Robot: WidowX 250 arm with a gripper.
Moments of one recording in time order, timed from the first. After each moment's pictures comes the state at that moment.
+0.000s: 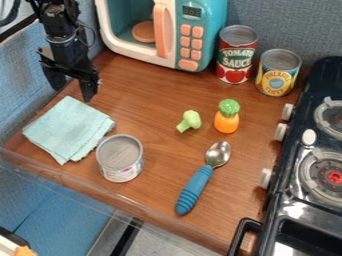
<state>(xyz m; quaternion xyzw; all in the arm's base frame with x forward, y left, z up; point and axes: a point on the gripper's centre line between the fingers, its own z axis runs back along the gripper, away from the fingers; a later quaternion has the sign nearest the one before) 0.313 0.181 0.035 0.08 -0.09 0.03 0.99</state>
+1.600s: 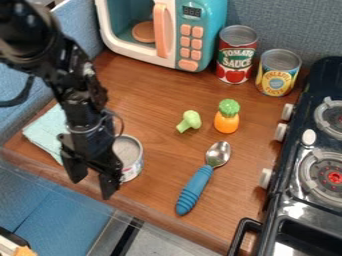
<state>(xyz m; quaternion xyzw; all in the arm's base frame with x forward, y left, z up) 0.210 0.064 -0.011 0.00 0.01 -0.04 1.00</state>
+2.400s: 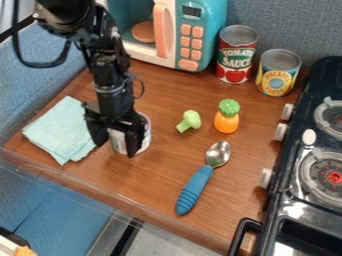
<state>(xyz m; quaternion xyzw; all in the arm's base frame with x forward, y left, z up) 0.282 0.081 -0.008 -0.01 0.00 0.02 1.00</state>
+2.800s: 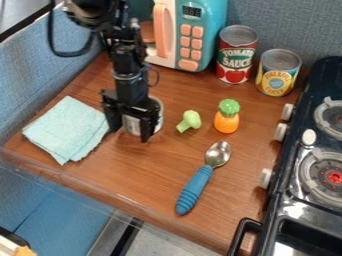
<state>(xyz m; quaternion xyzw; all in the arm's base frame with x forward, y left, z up) 0.324 0.078 -0.016 0.00 0.00 0.00 1.00</state>
